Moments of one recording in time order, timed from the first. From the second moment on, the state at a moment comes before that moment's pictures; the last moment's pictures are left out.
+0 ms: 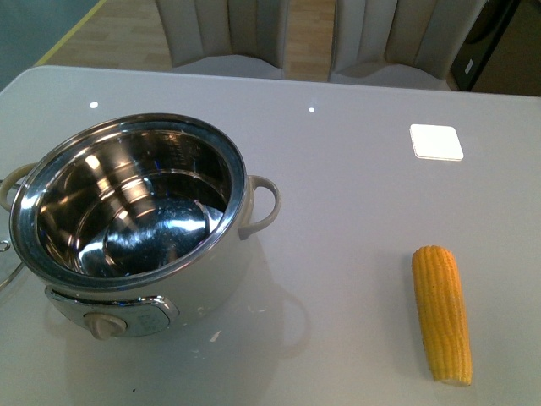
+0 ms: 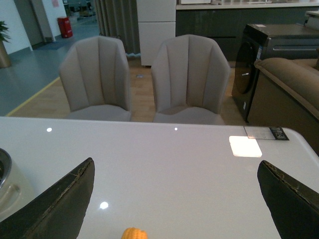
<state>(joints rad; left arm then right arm) 0.00 0.29 0.01 0.29 0.00 -0.01 0.00 0.00 0.02 0.00 0.00 0.00</state>
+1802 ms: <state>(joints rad) 0.00 0.01 0.01 0.00 0.00 -0.01 0.09 1.17 0.30 0.18 0.00 0.35</state>
